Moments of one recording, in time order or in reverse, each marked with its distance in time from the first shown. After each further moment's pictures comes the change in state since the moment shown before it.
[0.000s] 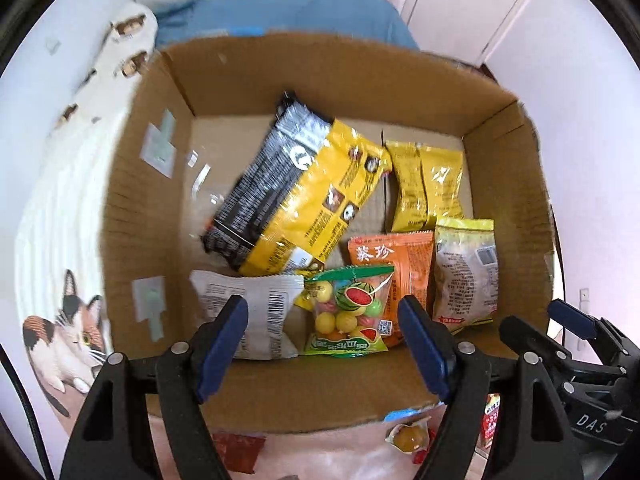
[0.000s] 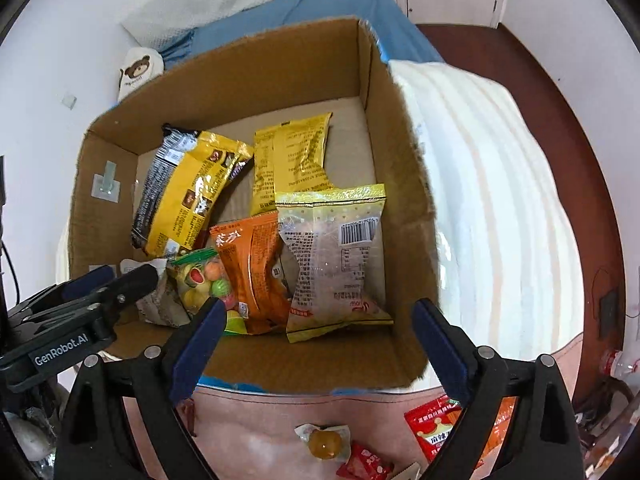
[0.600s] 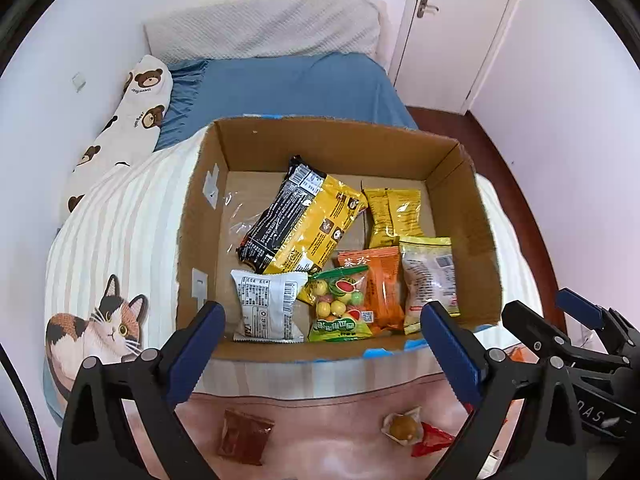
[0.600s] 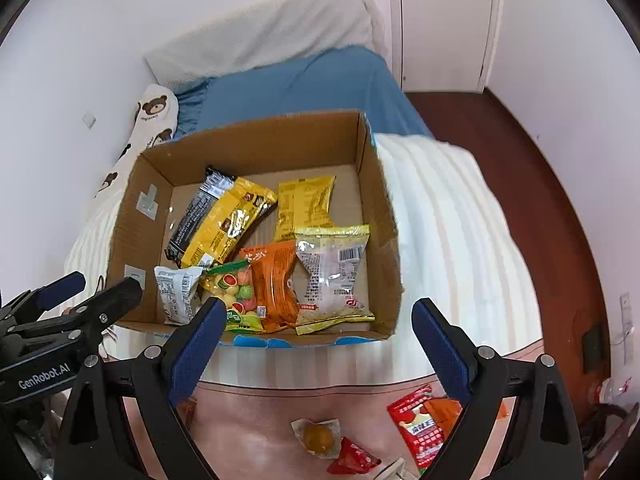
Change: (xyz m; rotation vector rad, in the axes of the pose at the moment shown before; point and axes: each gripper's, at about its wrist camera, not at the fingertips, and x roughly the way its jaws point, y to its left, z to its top) left arm -0.085 -0.005 -0.045 0.026 -0.230 -0.003; right arm -0.097 0.018 -0.048 -0.065 -0.252 -0.056
